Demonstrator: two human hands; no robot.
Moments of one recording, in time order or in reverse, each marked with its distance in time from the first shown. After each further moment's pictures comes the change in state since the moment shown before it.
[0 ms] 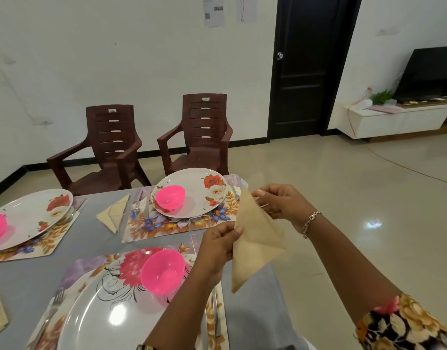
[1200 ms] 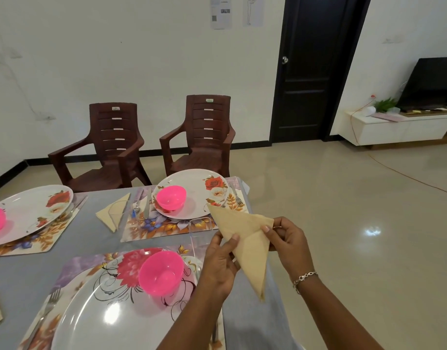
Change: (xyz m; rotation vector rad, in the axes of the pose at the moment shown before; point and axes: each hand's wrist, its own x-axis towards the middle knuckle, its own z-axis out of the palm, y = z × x) left_hand 0.001 -0.021 0.010 -0.513 0.166 -0.114; right_hand -0.028 0.071 0.031 0.072 0.346 -0.200
